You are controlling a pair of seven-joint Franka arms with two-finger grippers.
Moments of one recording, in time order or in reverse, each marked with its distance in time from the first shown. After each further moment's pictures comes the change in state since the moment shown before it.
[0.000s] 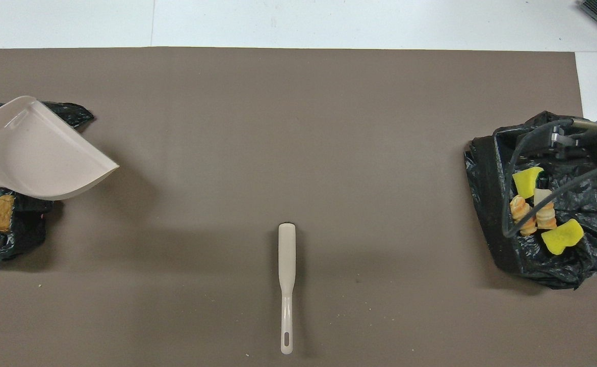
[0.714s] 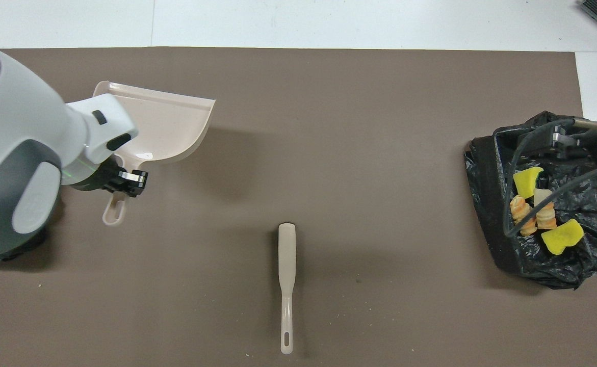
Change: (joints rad) left arm -0.303 0.015 -0.005 -0.027 -0.339 0.156 -0.771; right arm -0.002 0.000 0.000 0.000 0.000 0.000 0.000
